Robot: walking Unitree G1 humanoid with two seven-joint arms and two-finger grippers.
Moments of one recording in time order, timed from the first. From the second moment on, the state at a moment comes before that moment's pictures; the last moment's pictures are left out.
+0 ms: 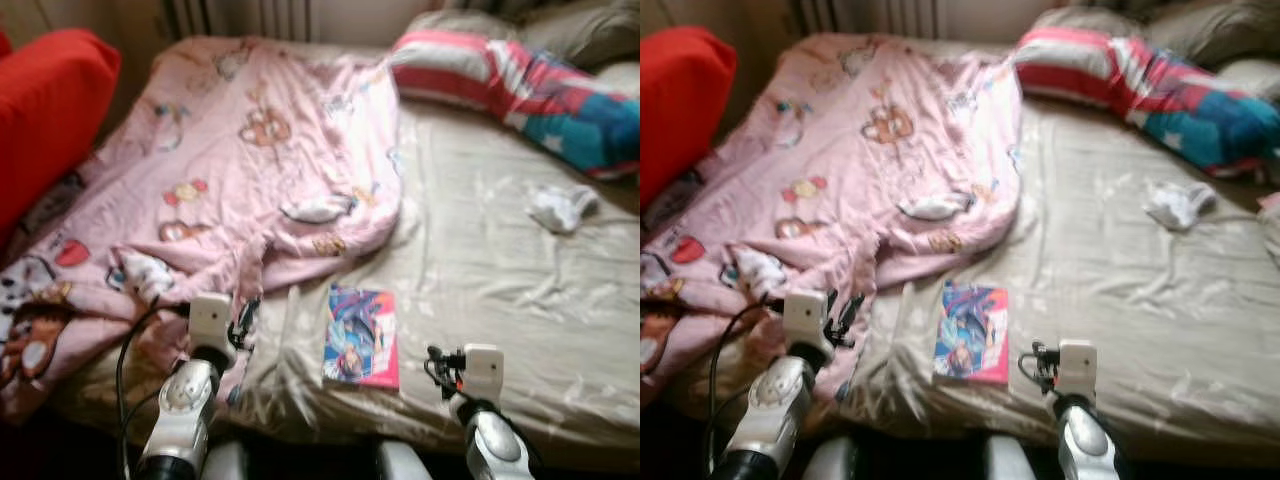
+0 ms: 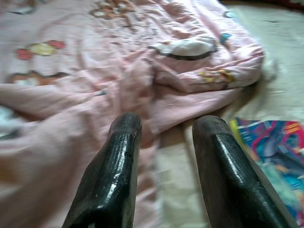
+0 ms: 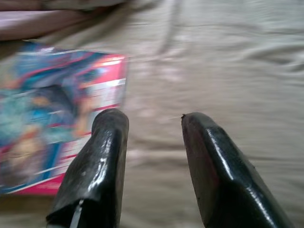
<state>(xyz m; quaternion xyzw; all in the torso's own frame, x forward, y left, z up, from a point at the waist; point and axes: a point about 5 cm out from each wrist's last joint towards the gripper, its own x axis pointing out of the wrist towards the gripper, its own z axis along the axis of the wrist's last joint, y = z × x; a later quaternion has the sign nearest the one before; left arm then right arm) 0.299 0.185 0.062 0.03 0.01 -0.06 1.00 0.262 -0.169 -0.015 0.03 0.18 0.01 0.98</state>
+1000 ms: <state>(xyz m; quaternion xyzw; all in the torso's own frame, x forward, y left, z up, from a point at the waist) 0.287 0.195 0.080 0.05 0.00 -0.07 1.00 0.289 -0.158 -0.005 0.04 0.21 -0.04 0.98</state>
